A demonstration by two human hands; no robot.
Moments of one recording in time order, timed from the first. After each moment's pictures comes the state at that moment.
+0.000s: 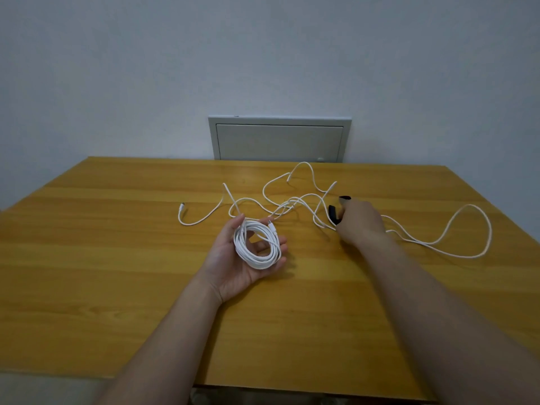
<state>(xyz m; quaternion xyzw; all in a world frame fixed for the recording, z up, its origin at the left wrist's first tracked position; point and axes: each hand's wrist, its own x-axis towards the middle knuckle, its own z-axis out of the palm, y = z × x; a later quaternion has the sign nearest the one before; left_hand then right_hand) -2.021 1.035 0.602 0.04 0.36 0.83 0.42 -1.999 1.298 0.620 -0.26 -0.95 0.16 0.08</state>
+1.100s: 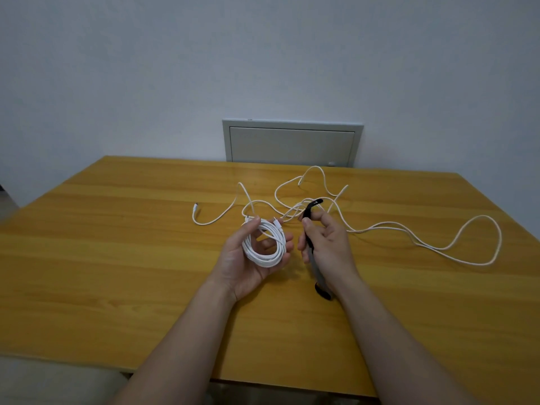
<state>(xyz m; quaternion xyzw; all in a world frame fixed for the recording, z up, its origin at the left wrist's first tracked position) -2.010 1.029 0.607 0.06 0.37 0.85 0.36 -1.965 1.192 0.604 -0.06 -0.68 0.70 0.20</state>
